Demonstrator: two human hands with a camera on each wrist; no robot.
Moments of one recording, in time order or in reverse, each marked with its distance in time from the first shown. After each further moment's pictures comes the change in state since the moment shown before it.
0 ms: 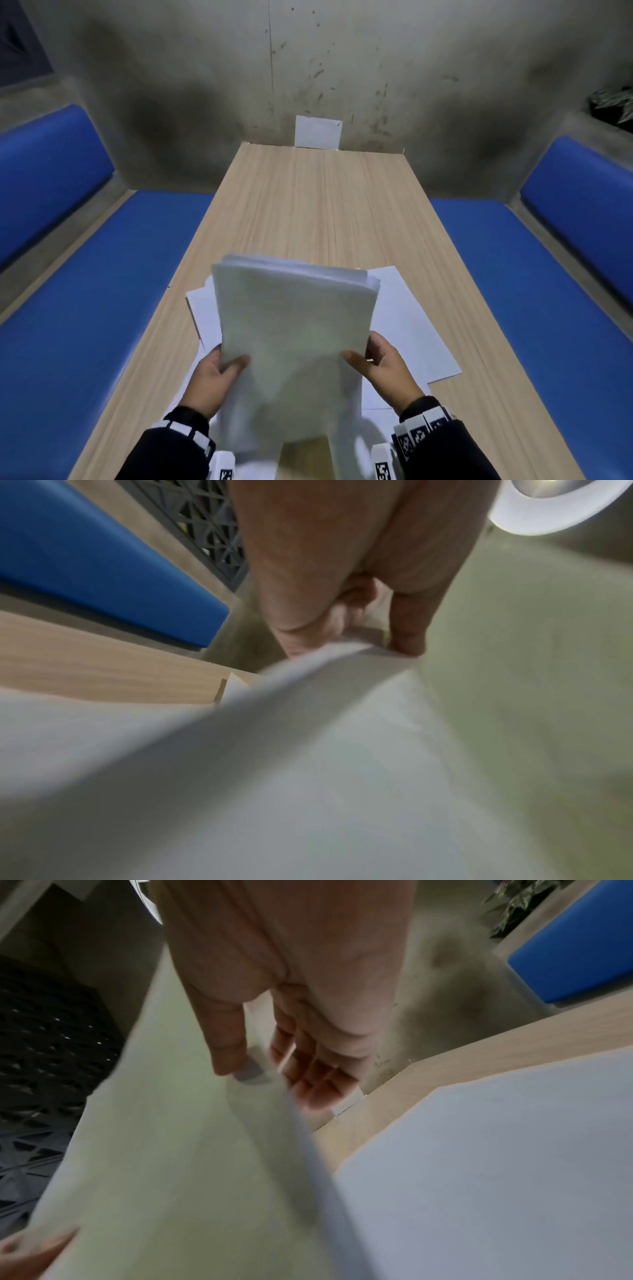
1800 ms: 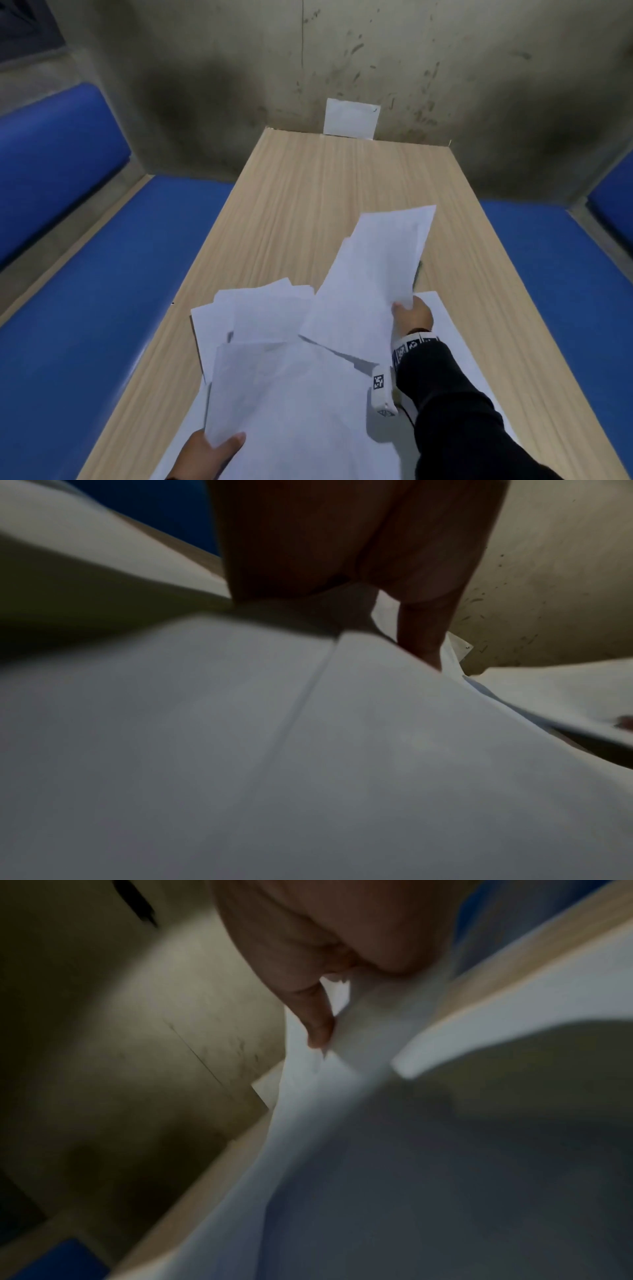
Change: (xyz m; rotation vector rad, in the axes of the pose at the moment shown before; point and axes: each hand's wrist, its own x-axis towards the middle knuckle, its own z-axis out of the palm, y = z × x) left_hand 0.058 -0.094 -0.036 0.258 0.001 -0.536; right_hand 0.230 0.023 -0.015 -0.160 0.529 0.324
